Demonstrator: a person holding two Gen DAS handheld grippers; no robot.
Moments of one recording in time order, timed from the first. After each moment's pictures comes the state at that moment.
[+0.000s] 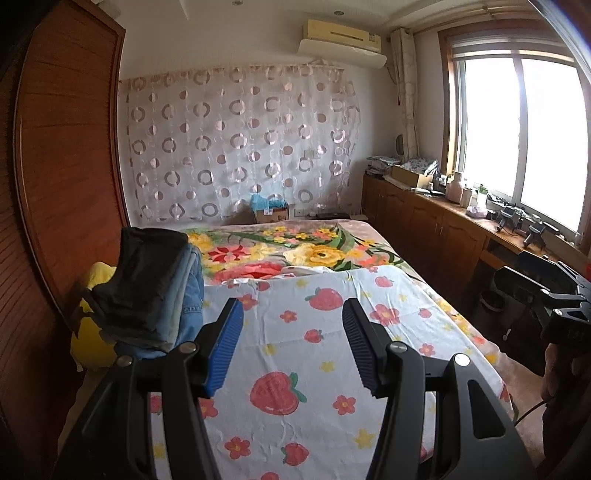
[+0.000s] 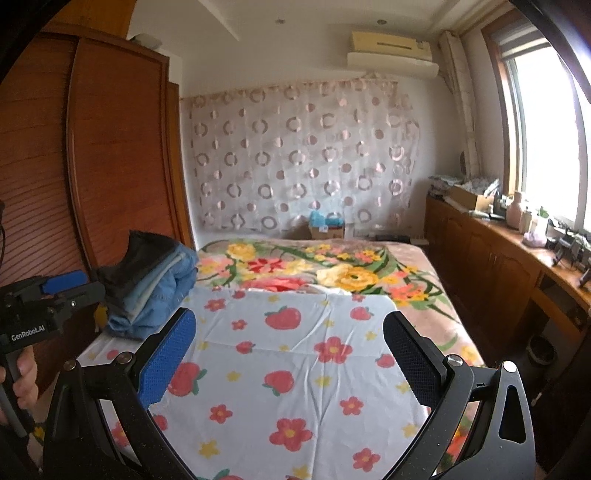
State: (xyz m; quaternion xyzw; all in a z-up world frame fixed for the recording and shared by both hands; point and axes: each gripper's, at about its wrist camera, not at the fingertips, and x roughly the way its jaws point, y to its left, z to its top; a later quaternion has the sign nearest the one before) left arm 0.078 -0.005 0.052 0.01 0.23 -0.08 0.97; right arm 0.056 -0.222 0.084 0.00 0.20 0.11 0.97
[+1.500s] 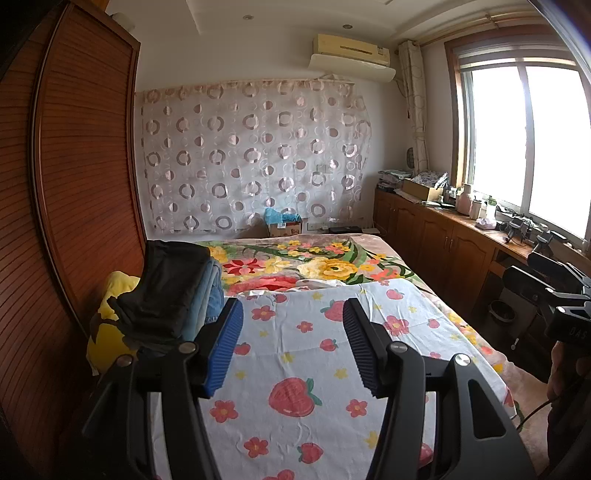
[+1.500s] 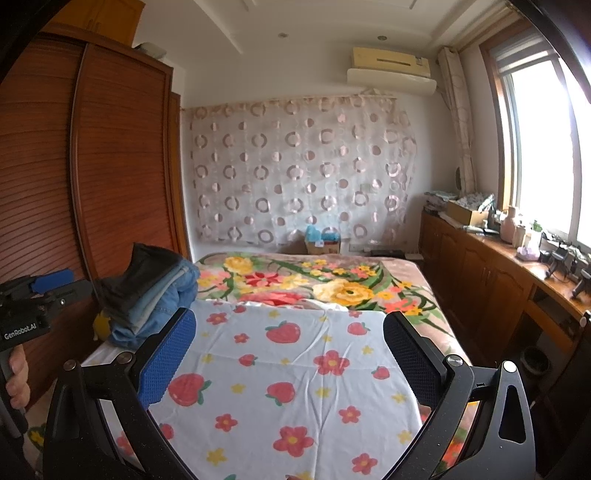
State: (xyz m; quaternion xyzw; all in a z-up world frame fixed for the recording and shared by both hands) left arm 0.057 0.015 0.067 0.00 0.20 -0.06 0.98; right arm 0.041 -0.214 0.102 -0.01 0.17 0.10 0.98
